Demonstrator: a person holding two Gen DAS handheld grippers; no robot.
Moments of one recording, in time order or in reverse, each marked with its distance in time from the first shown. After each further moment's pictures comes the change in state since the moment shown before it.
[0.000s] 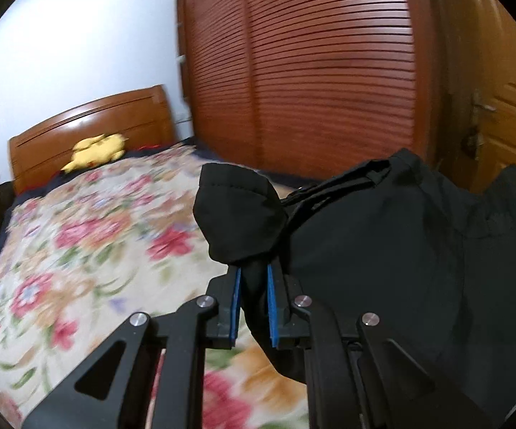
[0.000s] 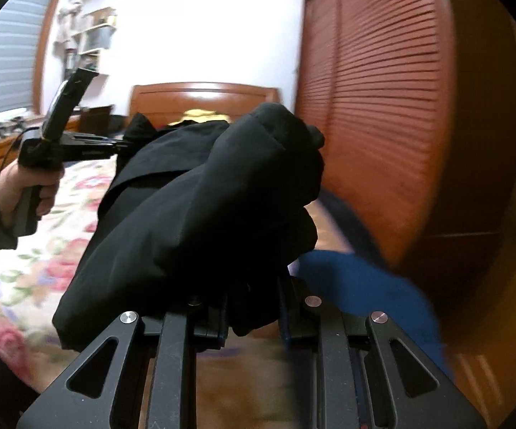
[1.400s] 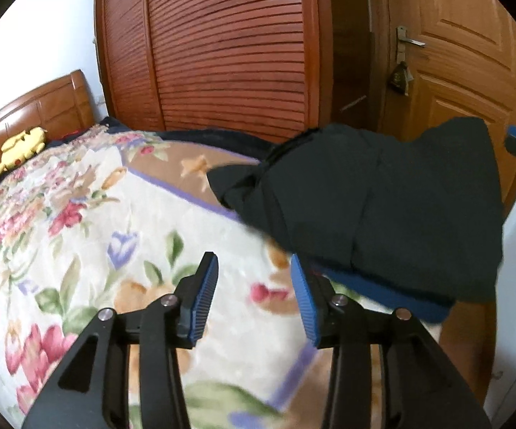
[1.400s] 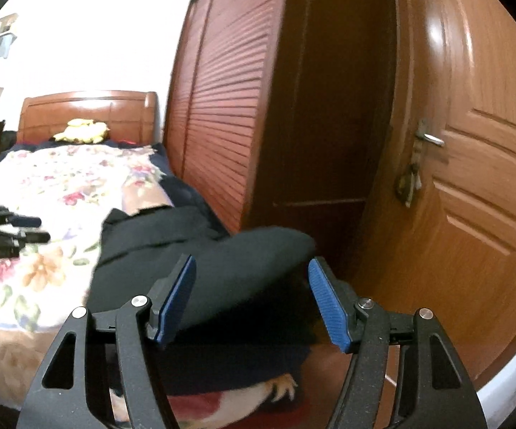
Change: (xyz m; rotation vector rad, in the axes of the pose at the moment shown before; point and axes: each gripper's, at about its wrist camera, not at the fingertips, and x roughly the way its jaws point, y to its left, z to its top) left arm 0.028 -0.129 -0.076 0.123 0.149 -0.238; right arm -0.055 -0.123 -0.051 0.124 -0.007 -0.410
